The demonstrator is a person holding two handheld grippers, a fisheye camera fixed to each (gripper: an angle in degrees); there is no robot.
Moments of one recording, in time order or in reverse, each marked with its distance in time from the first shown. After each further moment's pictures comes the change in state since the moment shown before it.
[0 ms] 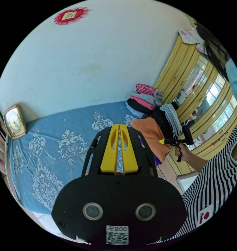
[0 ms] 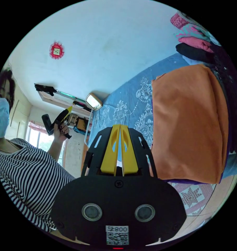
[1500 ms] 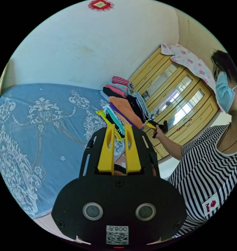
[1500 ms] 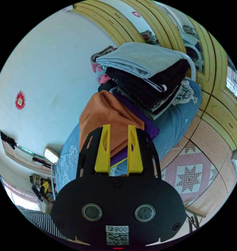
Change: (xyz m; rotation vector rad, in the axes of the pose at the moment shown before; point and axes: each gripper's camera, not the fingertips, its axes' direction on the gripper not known) left arm -0.052 0.260 0.272 0.061 0.463 -0.030; right arm 0.052 0.319 -0.080 0.631 0.482 0.409
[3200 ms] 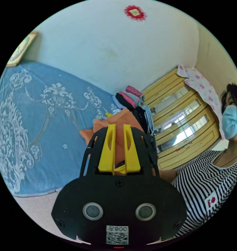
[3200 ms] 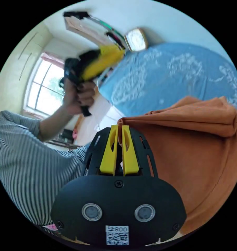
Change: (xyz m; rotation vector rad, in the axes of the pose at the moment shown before) left arm -0.082 -0.004 0.250 0.095 0.009 -0.281; right arm -0.509 0.363 0.239 -1.083 -0.575 -1.016
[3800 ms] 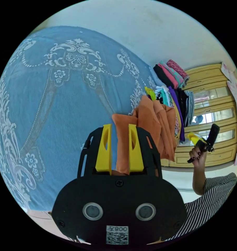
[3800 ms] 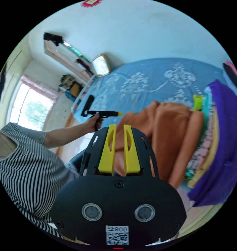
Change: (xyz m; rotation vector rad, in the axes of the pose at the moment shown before) left arm -0.105 -0.052 0.189 -0.365 -0.243 -0.154; right arm -0.017 -0.071 -0.161 0.315 0.311 0.239
